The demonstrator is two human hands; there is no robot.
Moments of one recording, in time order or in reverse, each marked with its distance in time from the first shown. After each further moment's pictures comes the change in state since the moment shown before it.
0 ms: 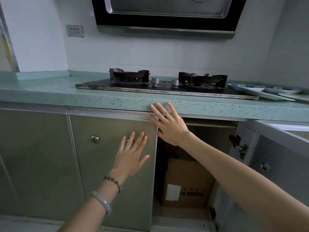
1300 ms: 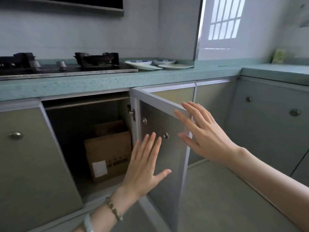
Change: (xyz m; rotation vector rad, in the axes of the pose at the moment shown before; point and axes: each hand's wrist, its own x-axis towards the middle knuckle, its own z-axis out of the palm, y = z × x) left_hand -0.113 0.351 -0.118 -0.540 0.203 0.570; right_hand -0.429 0.121 -0.151 0.224 0.074 0.452
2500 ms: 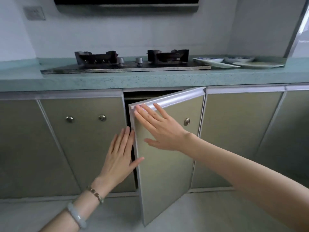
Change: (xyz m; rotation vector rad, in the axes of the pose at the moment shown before) left_hand -0.123 -0.200 -0.073 0.538 0.036 -0.343; right_hand 0.172 -0.190 0.137 -0.008 -0.058 -0.545
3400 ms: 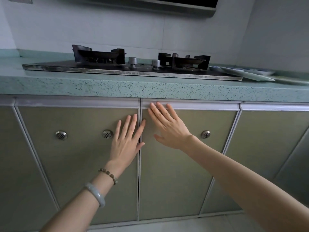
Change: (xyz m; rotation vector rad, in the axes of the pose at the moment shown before) left_hand 0.105 -0.106 0.123 0.078 0.083 -0.008; right_hand 0.116 0.027 0.118 -0.179 -0.123 0.232
